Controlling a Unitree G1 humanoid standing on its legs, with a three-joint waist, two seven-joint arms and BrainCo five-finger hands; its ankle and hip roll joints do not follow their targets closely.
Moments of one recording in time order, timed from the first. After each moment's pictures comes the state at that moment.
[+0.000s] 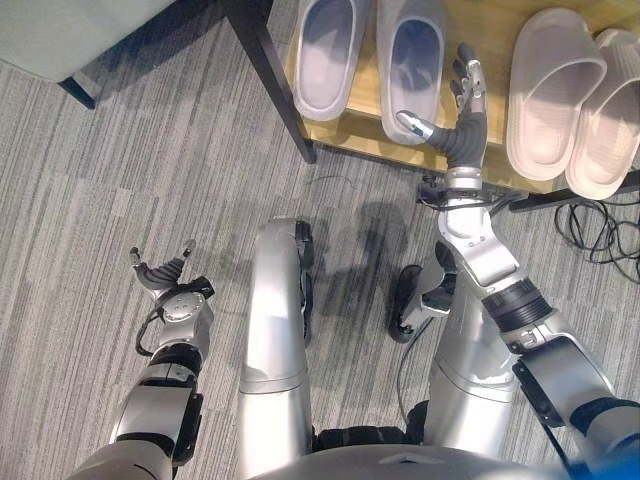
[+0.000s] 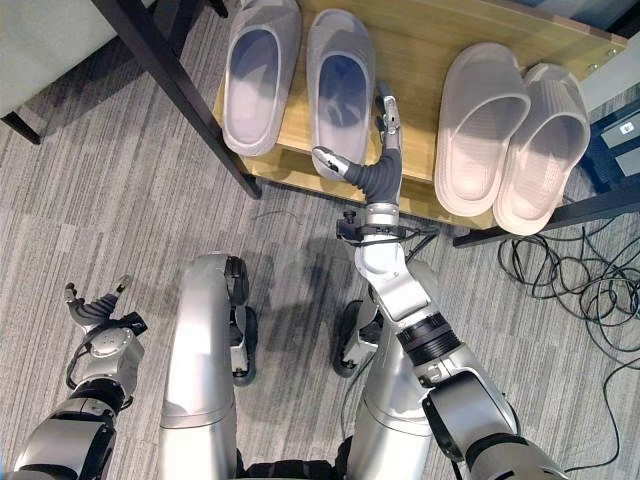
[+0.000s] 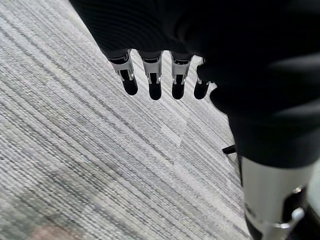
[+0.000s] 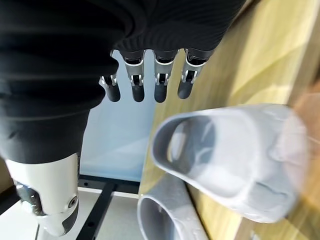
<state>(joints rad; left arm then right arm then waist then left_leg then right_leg) -0.40 0.42 0.01 1.04 -0.49 -0.33 0.64 -0.67 -0.32 0.36 0.20 0.11 -0.23 -0.61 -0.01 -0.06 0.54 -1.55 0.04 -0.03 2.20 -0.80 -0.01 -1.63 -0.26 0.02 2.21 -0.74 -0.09</state>
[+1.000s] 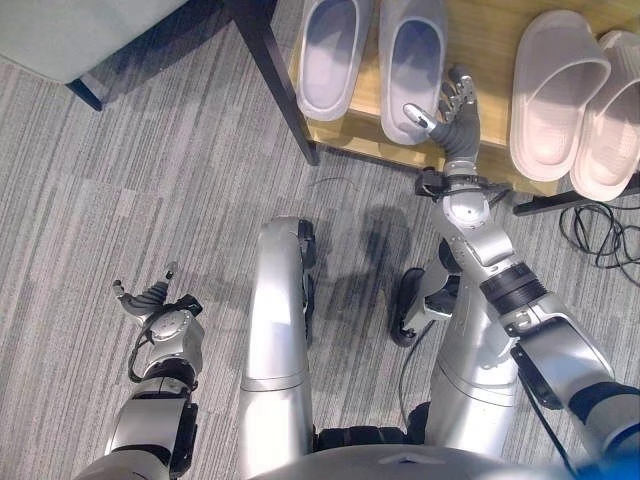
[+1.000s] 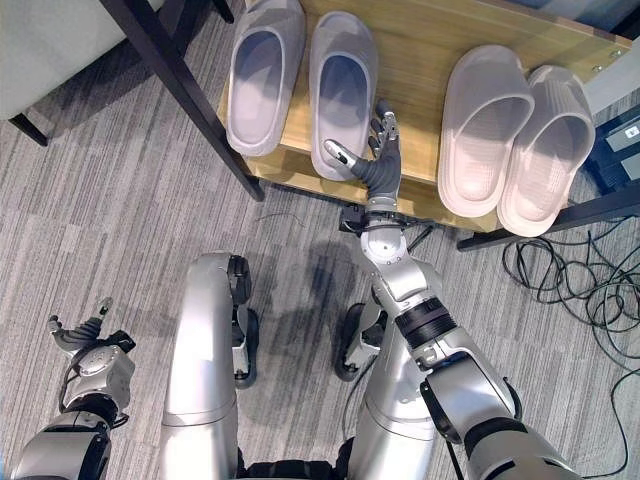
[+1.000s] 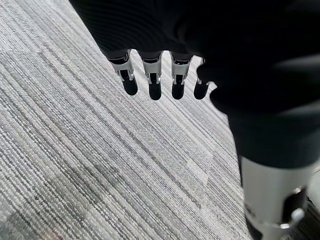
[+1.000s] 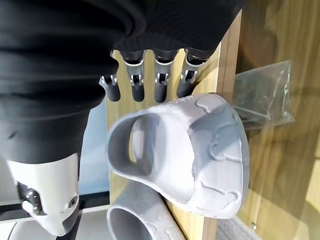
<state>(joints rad) -0.35 0.43 0.08 1.05 -0.58 -0.32 0.65 -0.78 -0.32 0.40 0.37 0.46 -0.21 -0.53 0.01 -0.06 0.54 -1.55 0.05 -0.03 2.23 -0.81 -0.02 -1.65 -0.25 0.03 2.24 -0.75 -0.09</state>
